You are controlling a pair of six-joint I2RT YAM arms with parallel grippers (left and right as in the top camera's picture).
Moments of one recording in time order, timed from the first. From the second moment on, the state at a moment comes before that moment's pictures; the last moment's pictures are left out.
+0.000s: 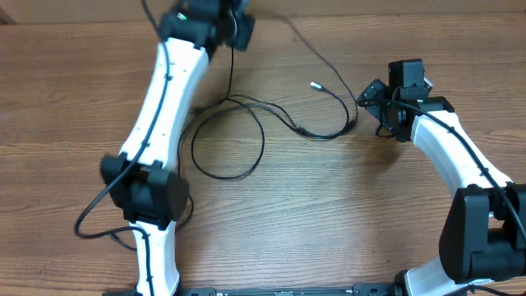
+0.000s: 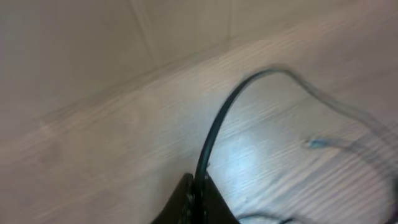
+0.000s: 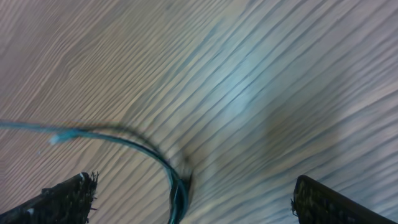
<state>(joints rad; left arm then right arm) -0.28 2.16 2.39 -0.96 0.07 0.09 0.06 1.73 1.19 -0.53 0.03 0.78</state>
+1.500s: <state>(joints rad) 0.26 1.96 2.98 -1.16 0.18 -0.11 0.38 1.73 1.19 -0.35 -0.43 0.68</state>
